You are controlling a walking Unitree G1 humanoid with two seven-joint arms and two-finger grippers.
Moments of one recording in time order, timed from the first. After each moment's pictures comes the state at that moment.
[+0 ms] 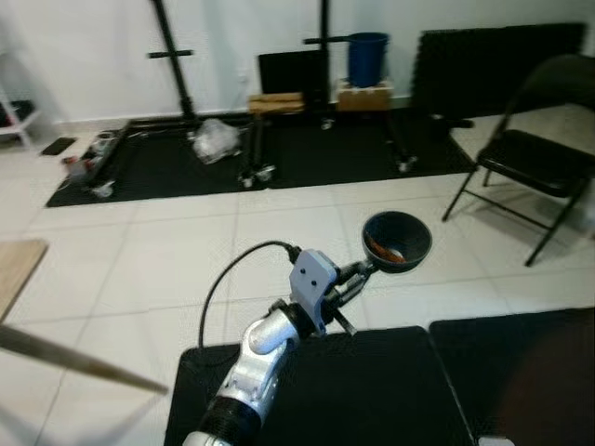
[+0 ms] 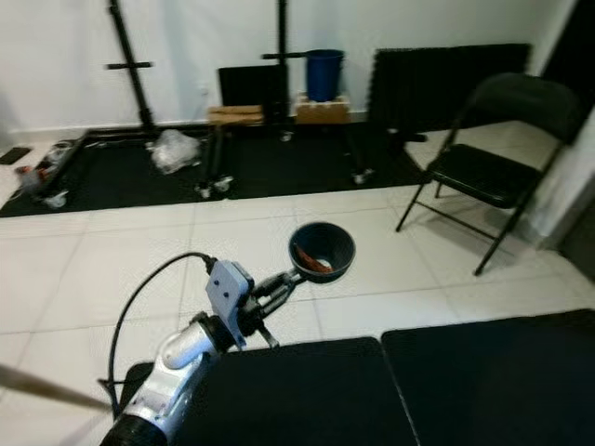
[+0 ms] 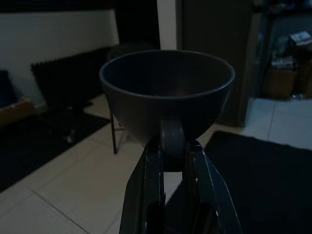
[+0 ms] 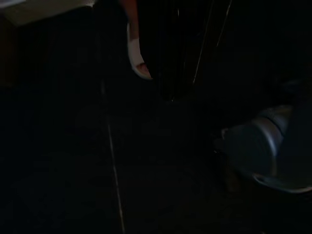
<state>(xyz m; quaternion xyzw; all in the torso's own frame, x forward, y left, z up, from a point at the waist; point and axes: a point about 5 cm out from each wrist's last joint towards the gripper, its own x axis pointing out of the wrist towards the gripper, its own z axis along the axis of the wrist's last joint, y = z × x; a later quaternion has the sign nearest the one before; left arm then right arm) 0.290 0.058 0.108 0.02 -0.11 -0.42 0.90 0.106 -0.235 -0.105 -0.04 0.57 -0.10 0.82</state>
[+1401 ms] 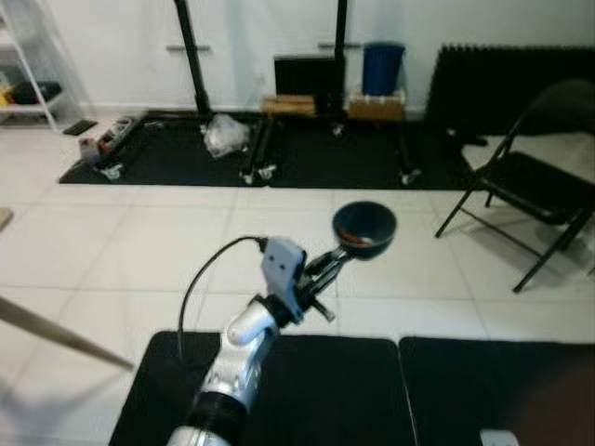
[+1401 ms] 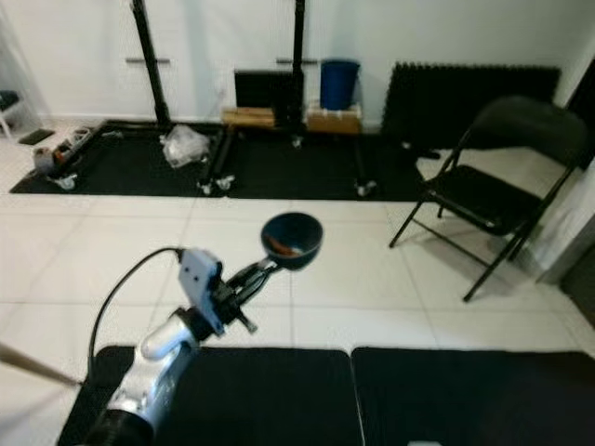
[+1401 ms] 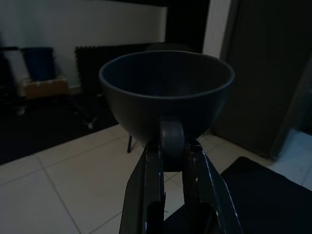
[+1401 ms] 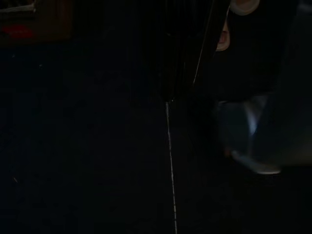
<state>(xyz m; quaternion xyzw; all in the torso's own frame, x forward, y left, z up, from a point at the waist) 0.301 0.098 0.103 -0.03 -0.08 -0.36 0.93 0.116 -0.237 -0.101 -0.04 0.55 -0.08 0.83</state>
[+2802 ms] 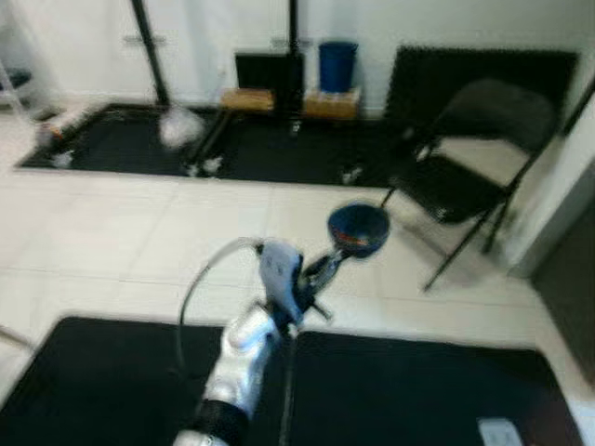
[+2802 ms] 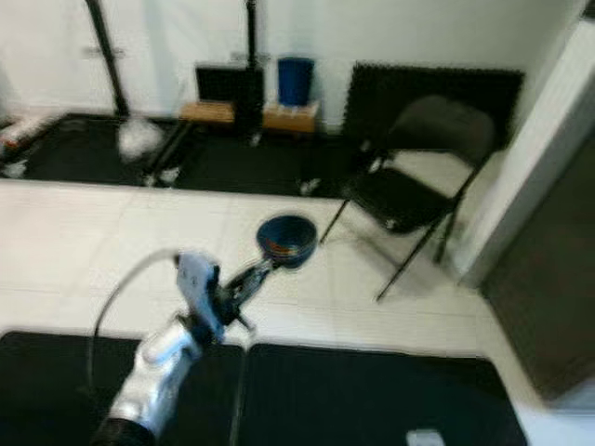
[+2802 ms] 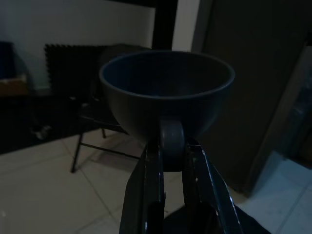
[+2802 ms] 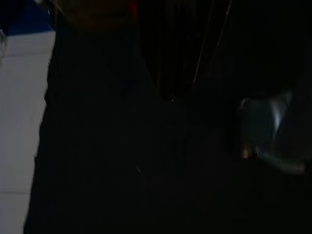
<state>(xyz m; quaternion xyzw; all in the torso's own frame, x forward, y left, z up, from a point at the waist) 0.298 0.088 0.099 -0.05 -0.08 -0.36 0.93 0.121 -0.243 -0.098 -0.06 0.54 -0.06 0.84</state>
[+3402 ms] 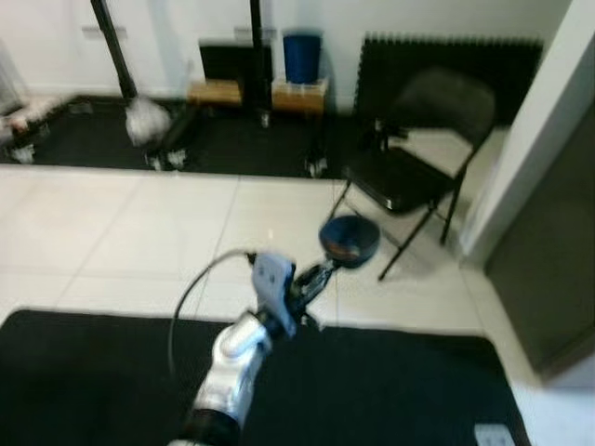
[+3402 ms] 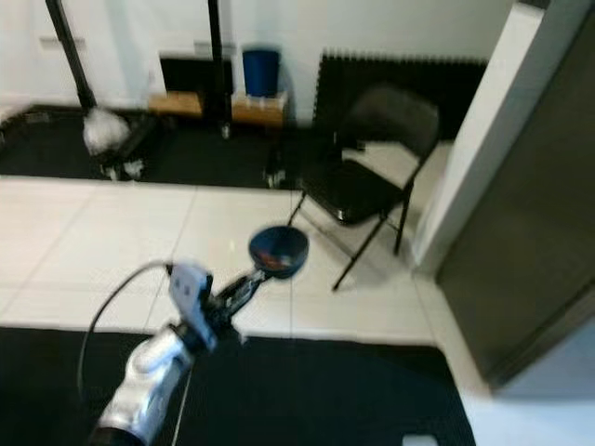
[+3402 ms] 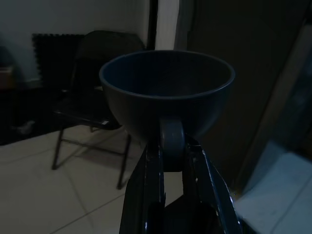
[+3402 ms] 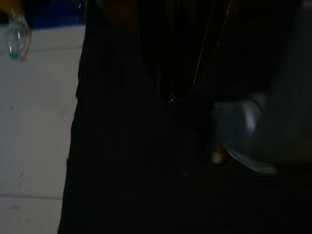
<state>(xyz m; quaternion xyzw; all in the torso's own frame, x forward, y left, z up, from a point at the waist) 0.286 0.117 0.084 0.01 -0.06 -0.34 0.94 0.125 -0.238 -0.098 -0.05 0.54 -0.06 0.84</state>
